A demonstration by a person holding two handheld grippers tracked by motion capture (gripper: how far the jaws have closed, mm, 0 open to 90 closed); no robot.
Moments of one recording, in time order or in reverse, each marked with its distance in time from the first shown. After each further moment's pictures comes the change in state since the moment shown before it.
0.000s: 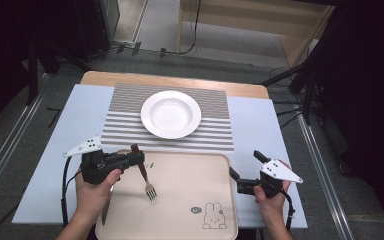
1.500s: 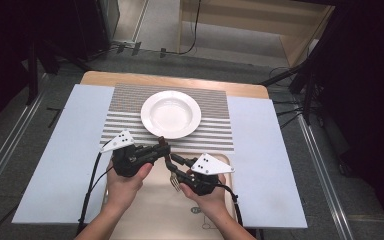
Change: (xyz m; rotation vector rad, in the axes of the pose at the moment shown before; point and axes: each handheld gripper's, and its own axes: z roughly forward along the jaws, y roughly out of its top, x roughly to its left) left arm -0.021 0.011 0.064 -0.058 0.058 0.038; right arm 0.134 0.047 0.079 -0.062 0.375 -0.068
